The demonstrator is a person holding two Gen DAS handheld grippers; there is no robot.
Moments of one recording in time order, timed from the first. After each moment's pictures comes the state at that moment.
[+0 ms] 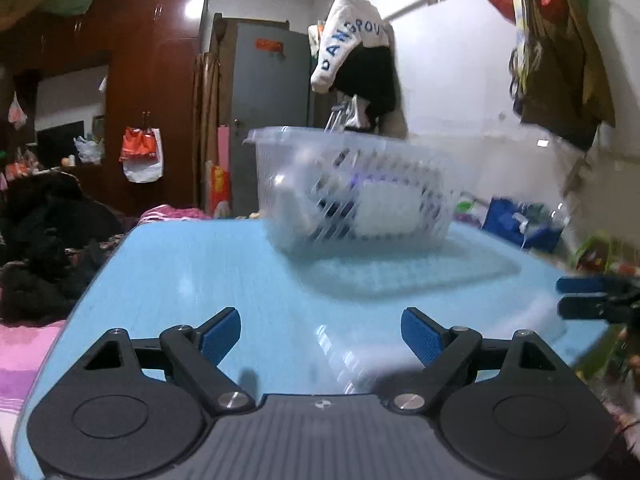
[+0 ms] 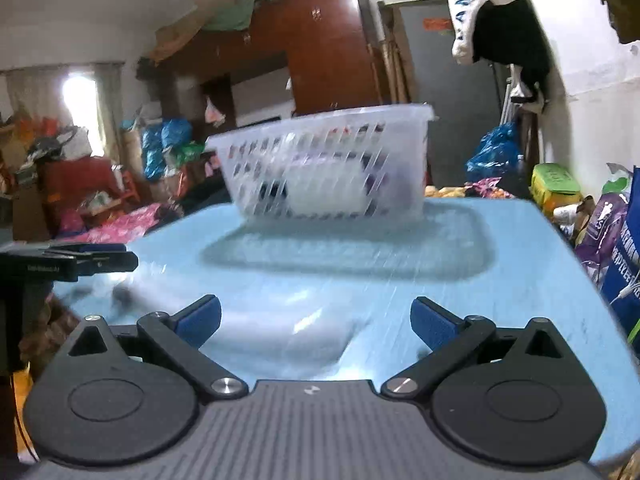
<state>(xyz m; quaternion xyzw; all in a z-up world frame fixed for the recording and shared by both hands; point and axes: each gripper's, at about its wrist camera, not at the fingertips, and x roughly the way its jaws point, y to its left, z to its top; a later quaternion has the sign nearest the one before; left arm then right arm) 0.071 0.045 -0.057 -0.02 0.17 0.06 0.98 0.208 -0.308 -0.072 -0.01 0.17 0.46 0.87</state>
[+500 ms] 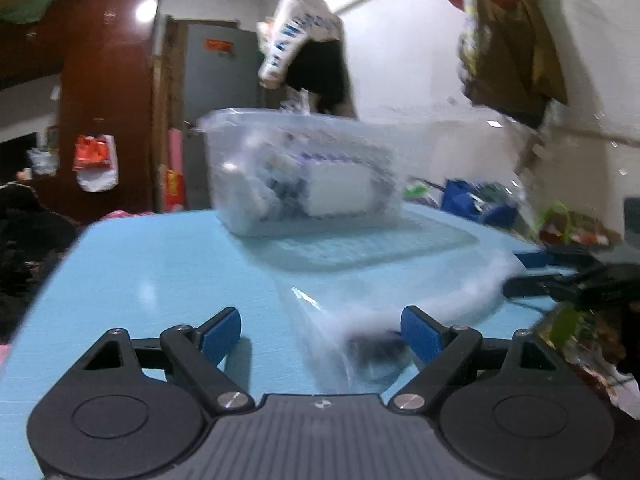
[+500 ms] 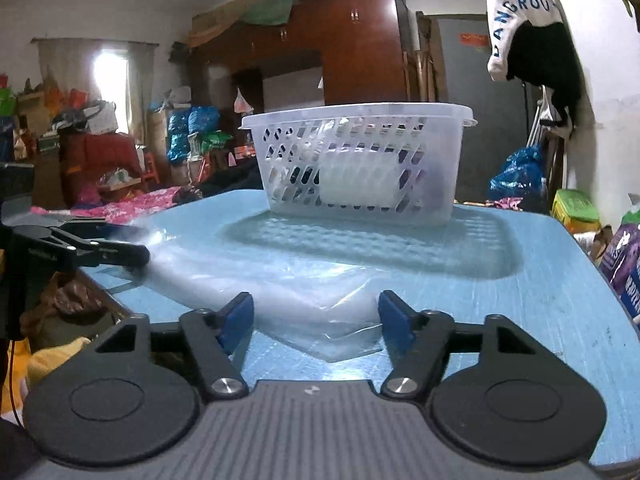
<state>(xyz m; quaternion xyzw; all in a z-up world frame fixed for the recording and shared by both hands) 0.074 0.030 -0.075 0.01 0.17 -0.03 0.98 0.202 -0.297 -0.083 -0.06 0.14 0.49 0.86</state>
